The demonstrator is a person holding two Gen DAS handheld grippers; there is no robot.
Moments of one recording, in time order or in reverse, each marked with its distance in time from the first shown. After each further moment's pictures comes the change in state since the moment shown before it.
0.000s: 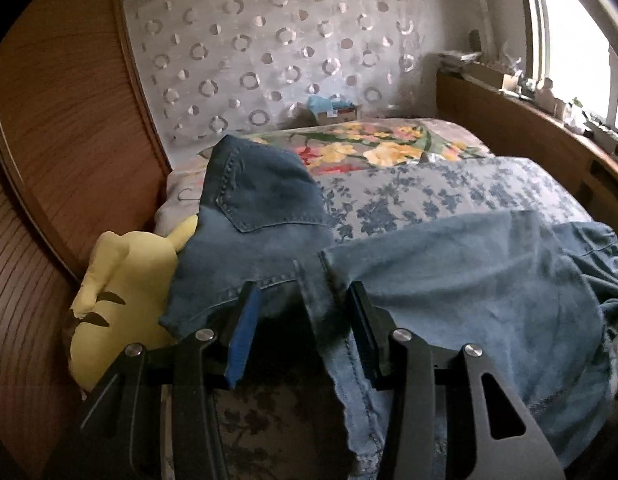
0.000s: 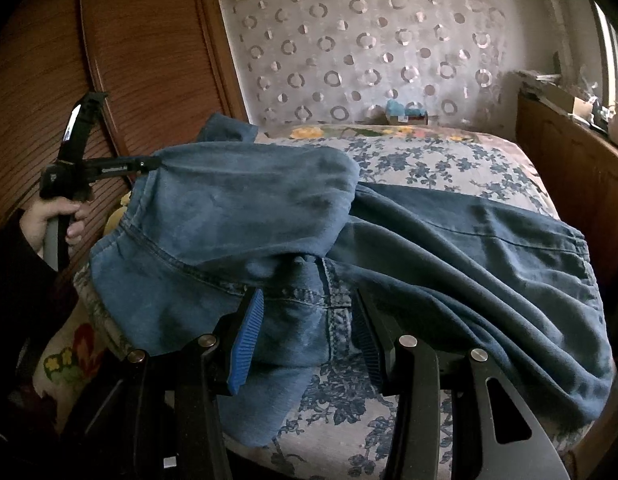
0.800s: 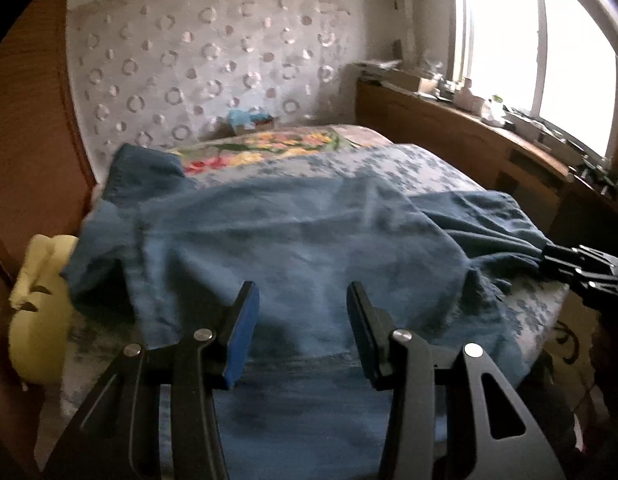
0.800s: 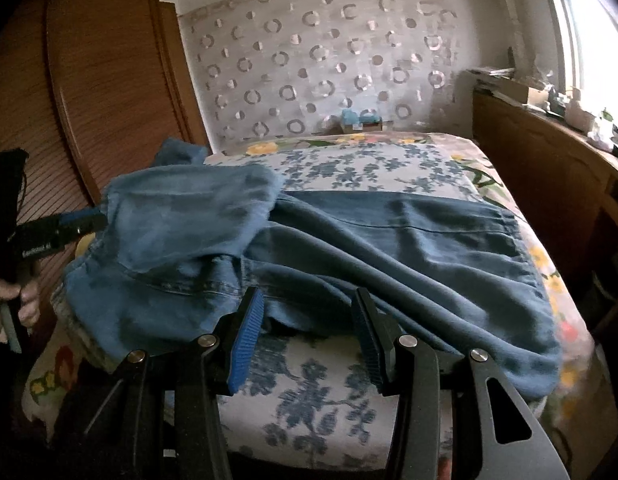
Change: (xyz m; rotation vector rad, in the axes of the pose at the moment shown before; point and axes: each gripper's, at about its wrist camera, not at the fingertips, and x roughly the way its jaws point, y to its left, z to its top) left arm -0.055 -0.104 -0.048 0.067 -0.030 -0.269; right arm -0.043 -0.043 -0.022 0.080 -0.047 -0.115
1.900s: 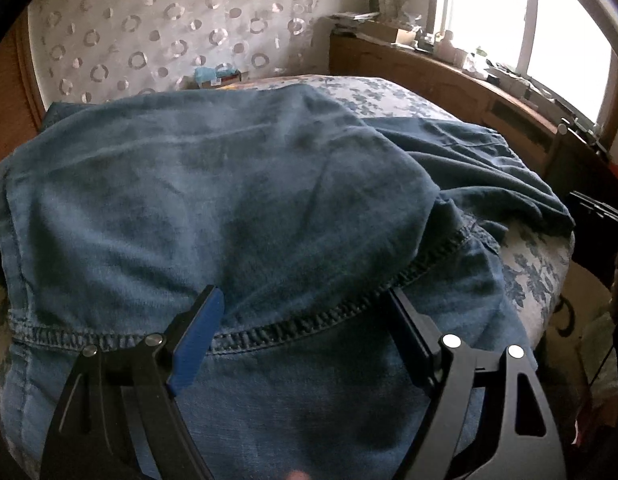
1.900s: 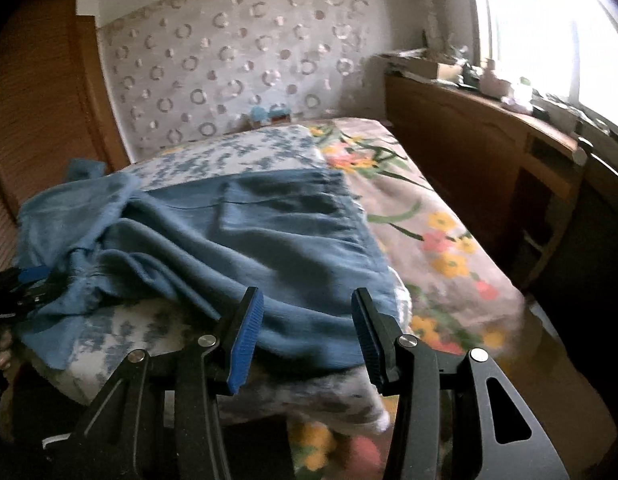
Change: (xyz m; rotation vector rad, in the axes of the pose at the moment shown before) left arm 0.061 -0.061 -0.033 0.039 0.151 -0.051; right arm -0.042 -0.105 -0.027 0.123 0.024 -0.263
